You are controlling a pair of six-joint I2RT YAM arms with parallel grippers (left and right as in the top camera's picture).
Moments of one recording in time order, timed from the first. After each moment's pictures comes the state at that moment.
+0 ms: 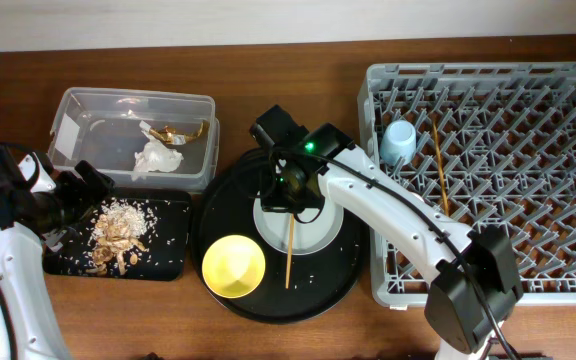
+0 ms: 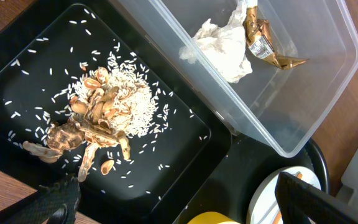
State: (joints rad) left arm 0.50 1.38 1.24 -1.03 0.31 -0.30; right arm 0.70 1.91 1.68 -1.10 -0.17 0.69
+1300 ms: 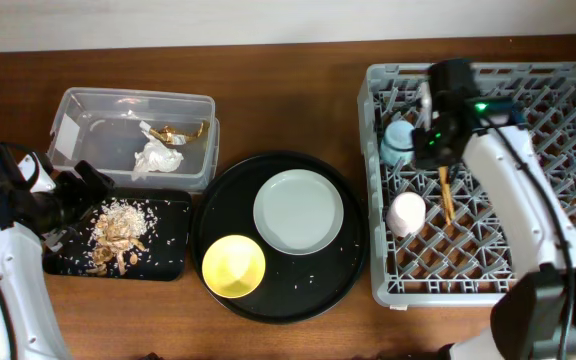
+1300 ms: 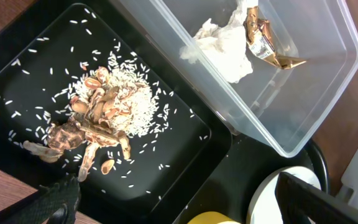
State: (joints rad) left arm 0.50 1.38 1.24 -1.03 0.31 -0.30; right arm 0.05 1.71 1.50 -1.05 0.20 -0.04
